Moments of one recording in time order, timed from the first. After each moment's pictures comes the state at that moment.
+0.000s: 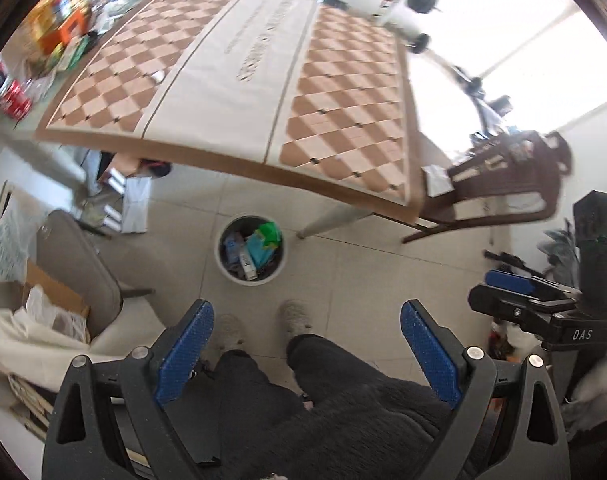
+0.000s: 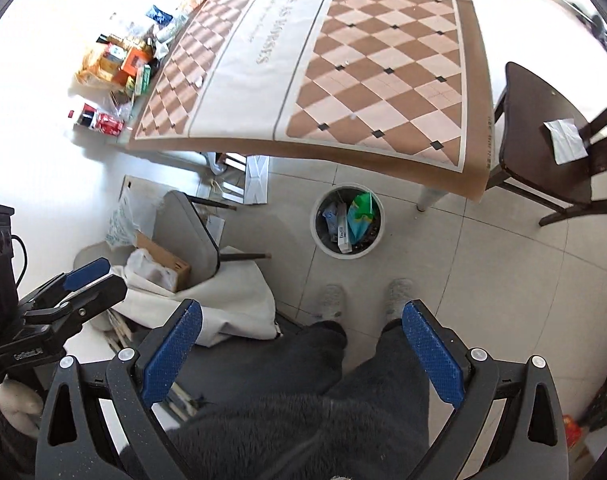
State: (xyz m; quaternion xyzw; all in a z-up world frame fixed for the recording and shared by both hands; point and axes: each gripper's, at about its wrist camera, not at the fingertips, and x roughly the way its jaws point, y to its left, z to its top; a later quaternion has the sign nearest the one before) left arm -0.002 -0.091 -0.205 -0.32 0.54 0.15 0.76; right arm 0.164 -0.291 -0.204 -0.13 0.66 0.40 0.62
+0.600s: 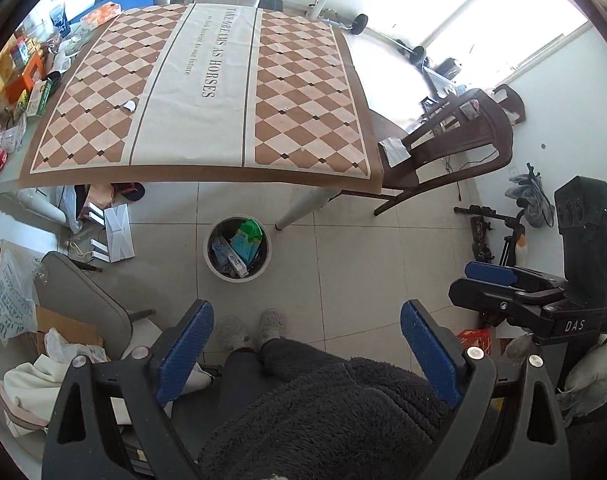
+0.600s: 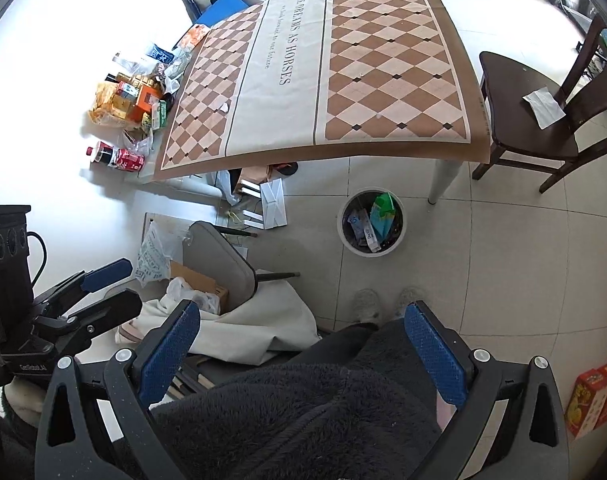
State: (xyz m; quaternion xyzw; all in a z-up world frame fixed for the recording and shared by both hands) left arm -0.045 -0.080 -0.158 -0.28 0.55 0.06 0.78; right arm 0.057 -0.291 -0.155 -0.06 0.65 0.36 0.66
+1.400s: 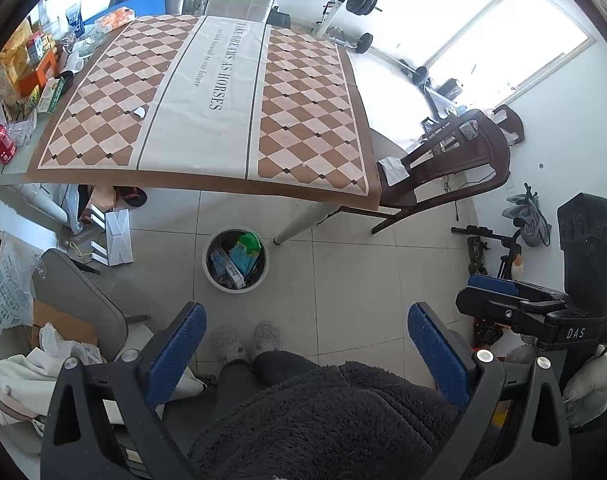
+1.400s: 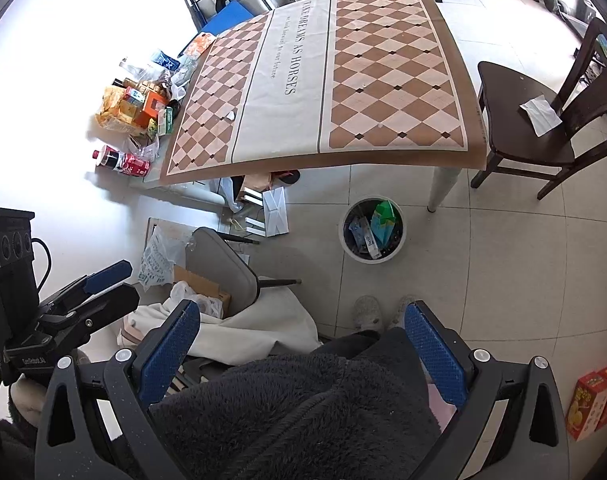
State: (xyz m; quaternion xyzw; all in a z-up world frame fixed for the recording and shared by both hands) left arm -0.056 -0.082 -0.147 -0.29 0.52 0.07 0.80; right arm 0.056 -0.297 -0.139 -0.05 0.64 0.36 0.67
